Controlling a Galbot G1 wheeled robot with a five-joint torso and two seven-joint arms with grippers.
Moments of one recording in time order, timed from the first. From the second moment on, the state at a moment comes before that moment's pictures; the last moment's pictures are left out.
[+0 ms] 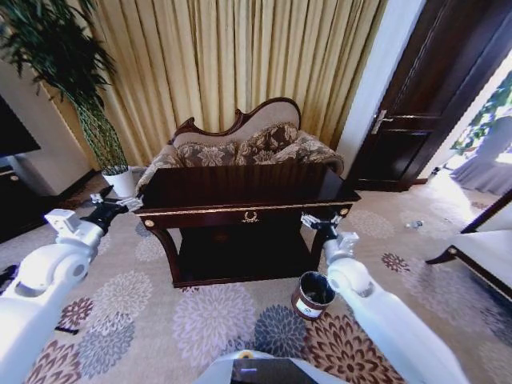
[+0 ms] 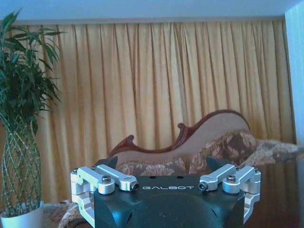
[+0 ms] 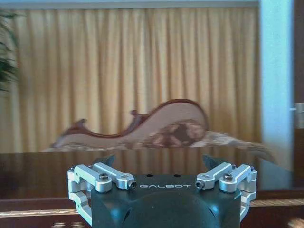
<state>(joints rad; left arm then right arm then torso) 1.37 -0.69 -0.90 -2.07 -0.88 0.25 -0.08 -1.17 0.80 0.26 2.14 0.74 -0.14 0.50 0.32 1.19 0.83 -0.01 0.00</state>
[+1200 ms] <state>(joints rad) 1.34 -0.62 -0.88 -1.85 -0.94 0.08 0.16 -1.16 0.77 0.30 1.98 0.73 0.00 0.23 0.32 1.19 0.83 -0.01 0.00</state>
